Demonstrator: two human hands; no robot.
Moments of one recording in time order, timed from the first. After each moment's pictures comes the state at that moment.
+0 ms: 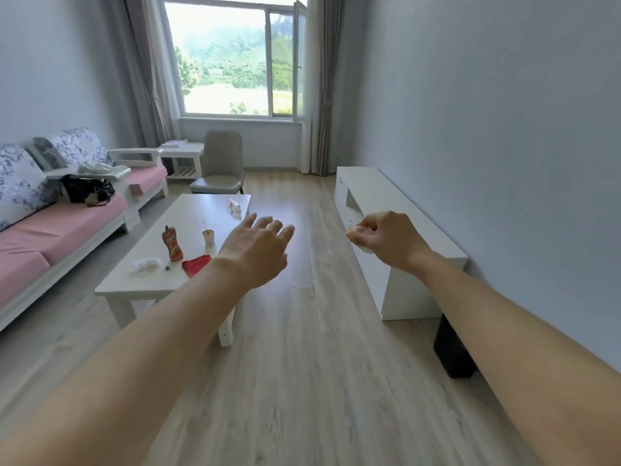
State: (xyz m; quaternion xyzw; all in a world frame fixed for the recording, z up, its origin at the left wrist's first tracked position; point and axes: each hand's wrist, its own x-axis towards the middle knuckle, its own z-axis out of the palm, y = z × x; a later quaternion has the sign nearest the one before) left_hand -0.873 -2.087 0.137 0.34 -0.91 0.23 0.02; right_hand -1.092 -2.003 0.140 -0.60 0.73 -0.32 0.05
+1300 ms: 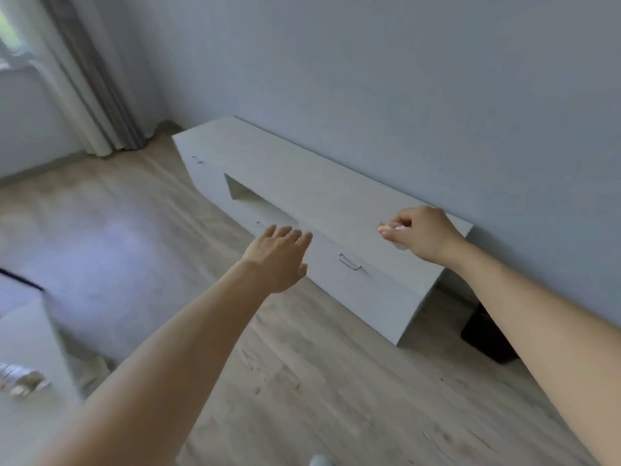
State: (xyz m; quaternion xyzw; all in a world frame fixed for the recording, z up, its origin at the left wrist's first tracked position) left_hand -1.415 -2.960 0.007 -0.06 -0.99 0.11 -0.04; right_hand -1.525 -2.728 0.013 -0.20 0.91 -0.35 0.07
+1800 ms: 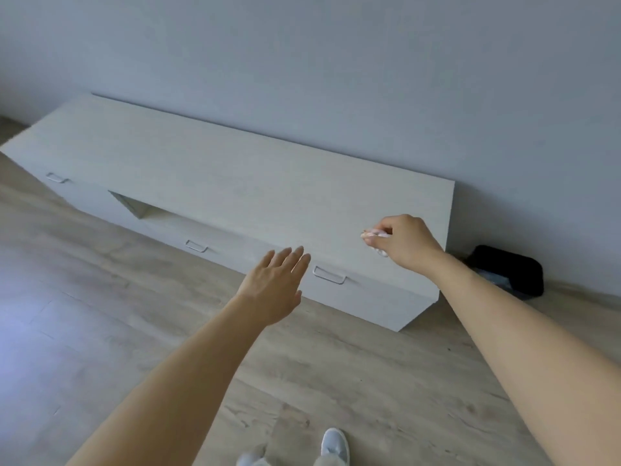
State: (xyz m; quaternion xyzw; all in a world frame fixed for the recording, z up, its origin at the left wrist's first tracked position) left_hand -1.687 -3.043 -0.155 -0.23 -0.96 0.11 -0.15; right_hand -1.737 -2.805 -0.132 0.01 0.92 -0.38 0.11
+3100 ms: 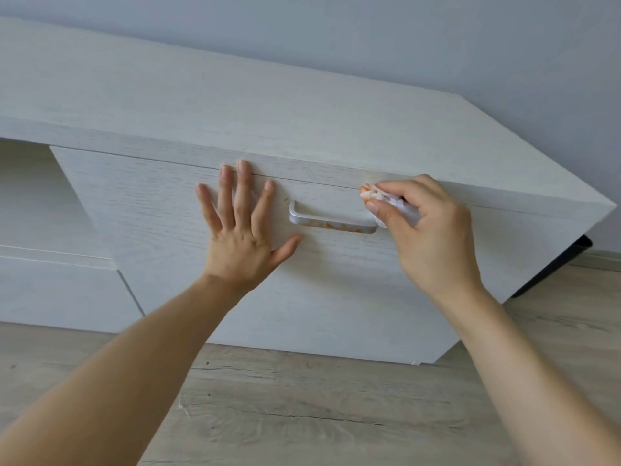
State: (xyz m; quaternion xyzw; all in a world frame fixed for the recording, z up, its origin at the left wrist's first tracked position) left_hand -1.917 -3.041 -0.657 -0.29 -0.80 -0.17 0.49; right_hand -1.787 -2.859 -0.559 -0.03 0.87 -0.31 -0.39
